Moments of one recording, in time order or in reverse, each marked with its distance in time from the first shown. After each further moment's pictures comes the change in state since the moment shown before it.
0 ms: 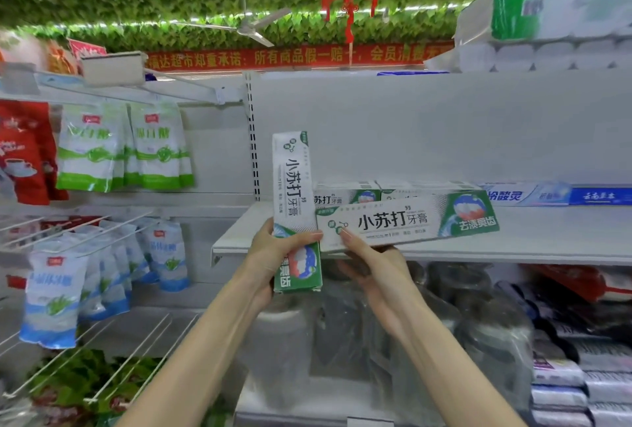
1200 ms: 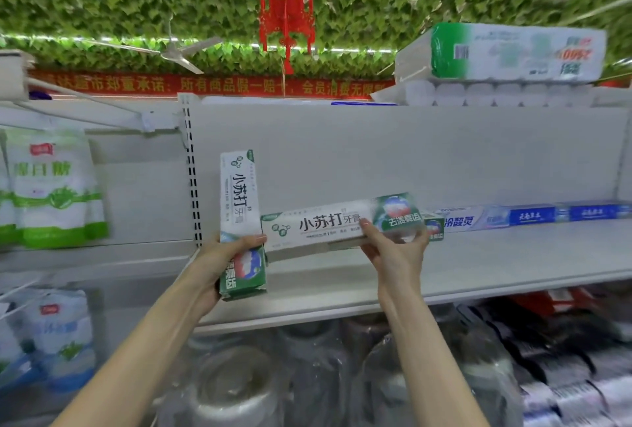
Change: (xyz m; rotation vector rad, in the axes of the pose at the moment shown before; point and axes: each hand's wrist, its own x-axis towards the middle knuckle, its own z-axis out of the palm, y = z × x) left_hand 0.132 0.022 -0.036 0.050 -0.151 -0.056; right_hand 0.110 -0.025 -0.024 0.059 0.516 -0.375
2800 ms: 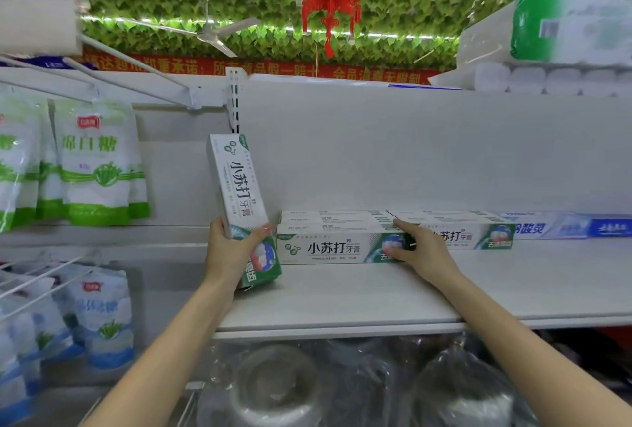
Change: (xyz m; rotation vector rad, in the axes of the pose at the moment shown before) left_hand 0.056 -0.023 -0.060 0.081 0.326 0.317; right_hand 0.100 0.061 -0.007 -1.345 -0.482 -0.301
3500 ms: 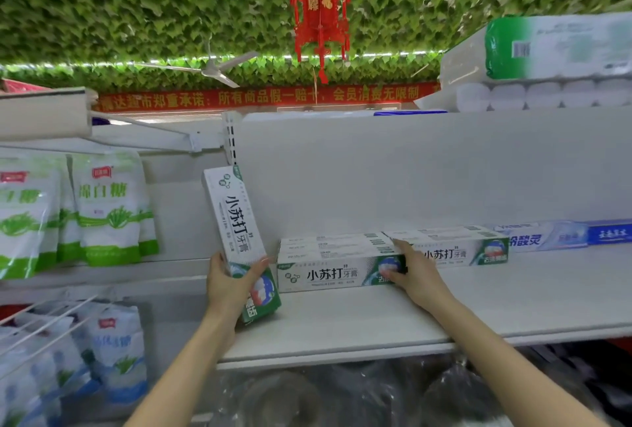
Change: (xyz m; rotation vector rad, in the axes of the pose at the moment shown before) left_hand -0.017 0.012 0.003 0.052 0.052 -0.011; right_hand -0.007 -0.005 -0.002 0.029 -0.019 0.049
